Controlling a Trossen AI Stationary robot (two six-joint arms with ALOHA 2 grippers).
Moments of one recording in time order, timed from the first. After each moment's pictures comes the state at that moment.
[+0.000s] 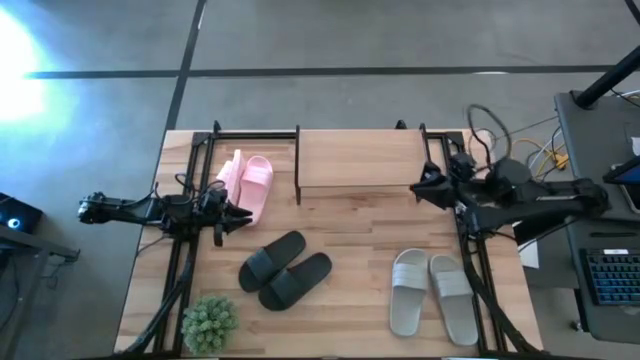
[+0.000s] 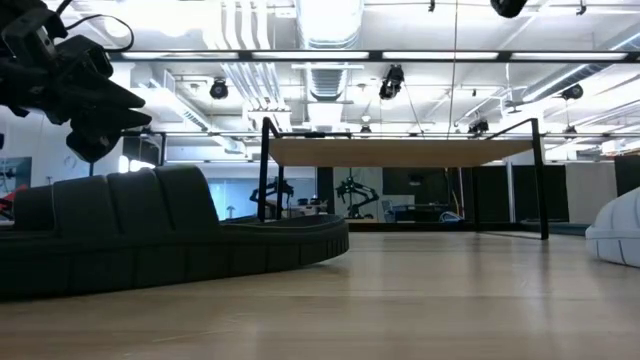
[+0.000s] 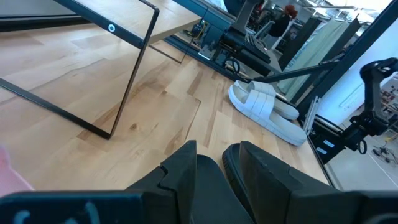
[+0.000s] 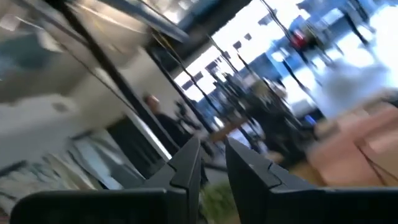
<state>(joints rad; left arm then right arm) -0.14 0.08 0.09 -0.24 -0.22 -0.54 0.05 0.59 0.63 0.17 -0.05 0.67</state>
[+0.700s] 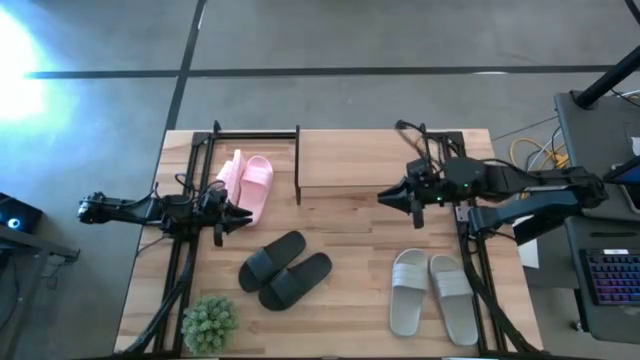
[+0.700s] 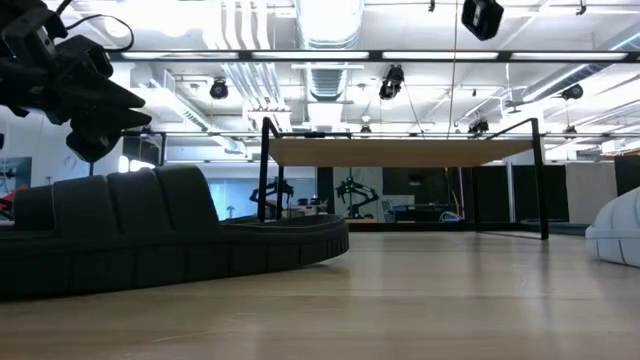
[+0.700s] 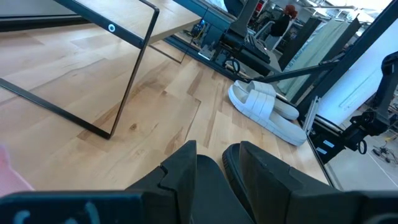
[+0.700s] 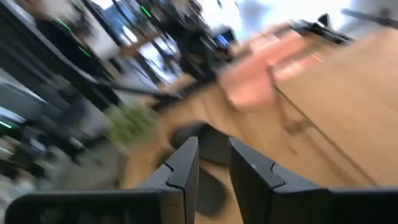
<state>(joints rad) -0.14 0.08 0.09 -0.24 -0.22 -0.54 0.05 0.92 0.94 -0.35 0.04 0.51</state>
